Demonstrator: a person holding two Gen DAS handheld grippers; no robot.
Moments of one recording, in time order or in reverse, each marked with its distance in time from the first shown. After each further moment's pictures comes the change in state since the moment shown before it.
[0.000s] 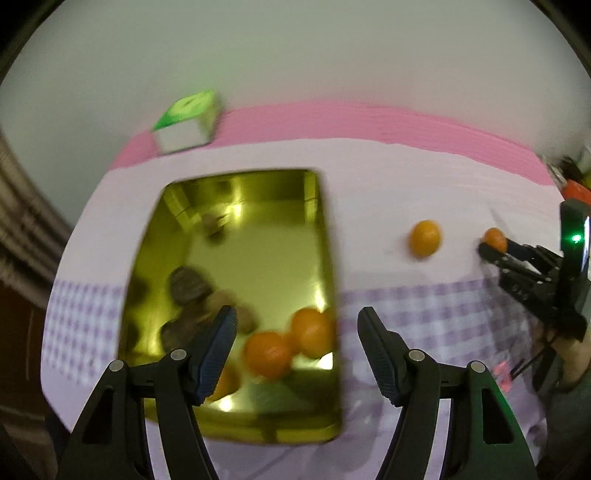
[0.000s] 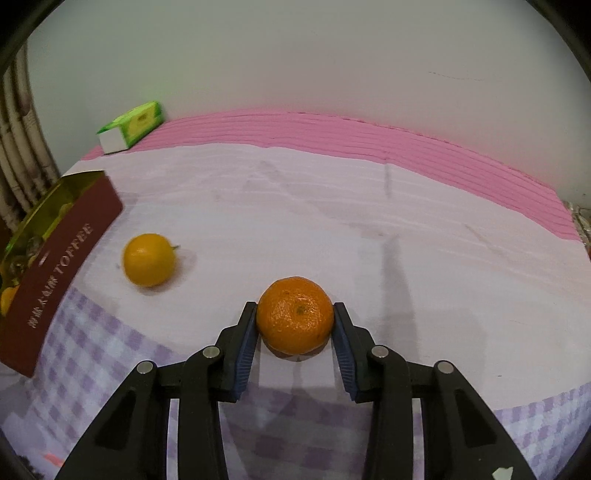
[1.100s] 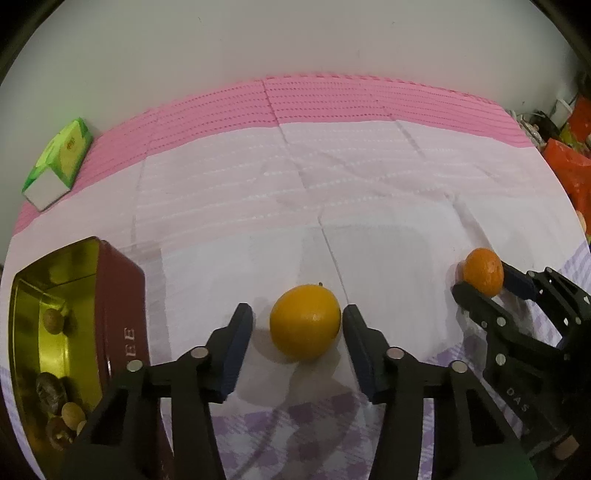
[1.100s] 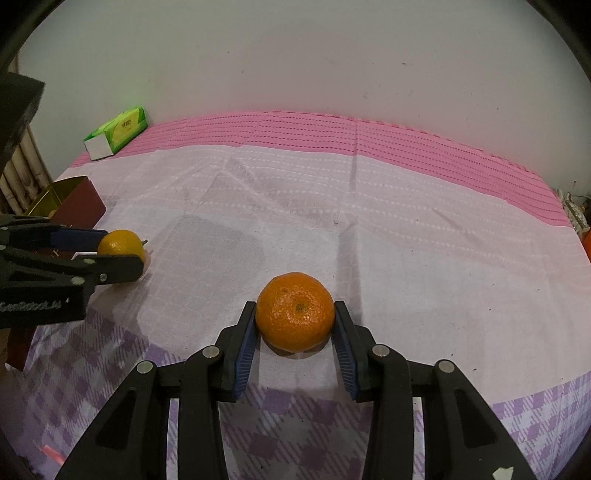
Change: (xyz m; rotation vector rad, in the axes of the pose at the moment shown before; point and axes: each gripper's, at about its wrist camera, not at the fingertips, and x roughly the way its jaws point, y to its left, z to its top) left arm 0.102 -0.110 0.061 0.150 0.081 -0.124; right arm -0.004 -0.019 -0.010 0.035 -0.007 -0.010
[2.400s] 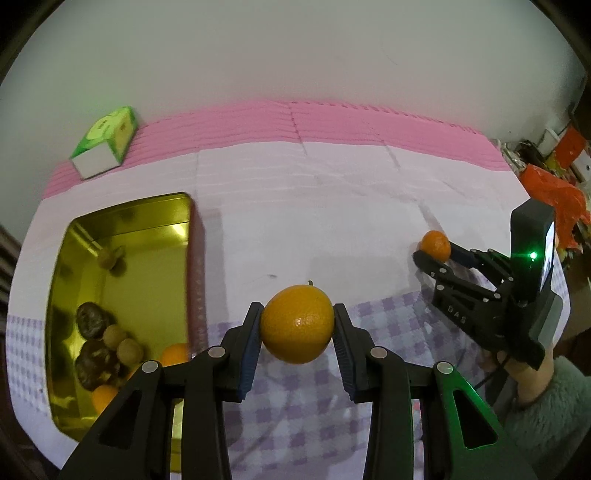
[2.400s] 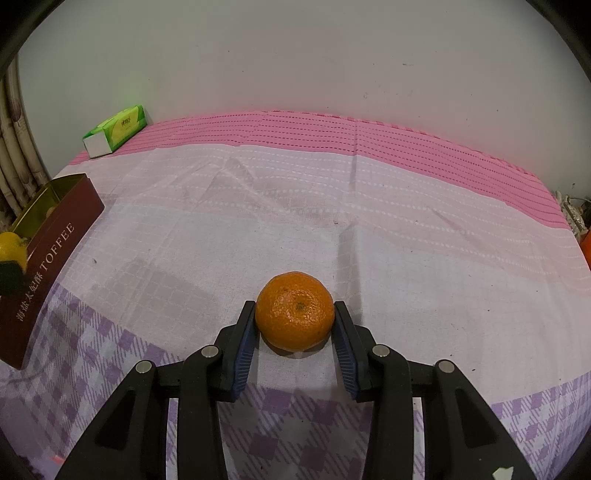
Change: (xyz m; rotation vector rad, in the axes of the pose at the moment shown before) left arm -0.094 0.027 -0.050 -0.096 -0.064 -0.022; right arm 0.002 0.003 0.000 -0.008 0.001 -0.015
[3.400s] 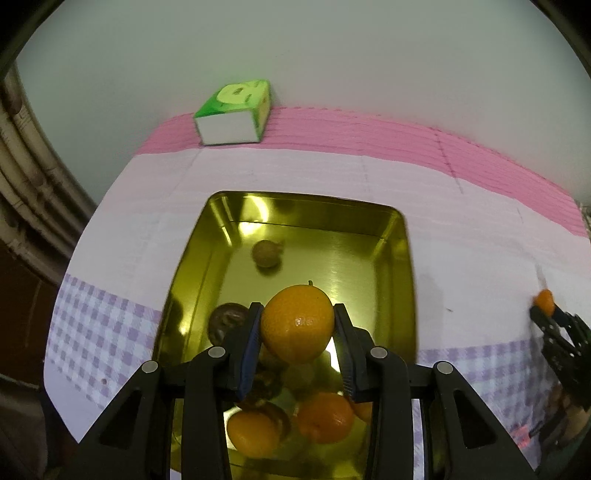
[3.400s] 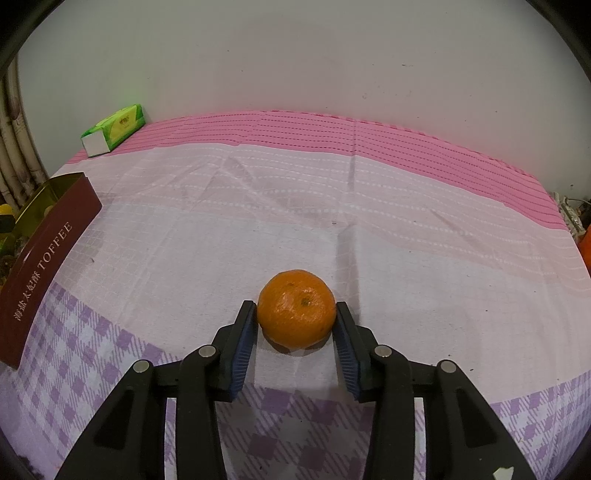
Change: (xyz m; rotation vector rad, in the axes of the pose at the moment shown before) left arm 0.003 0.134 0.000 -0.227 -0.010 0.241; right arm 0.002 0.000 0.000 0.000 -0.001 -0.009
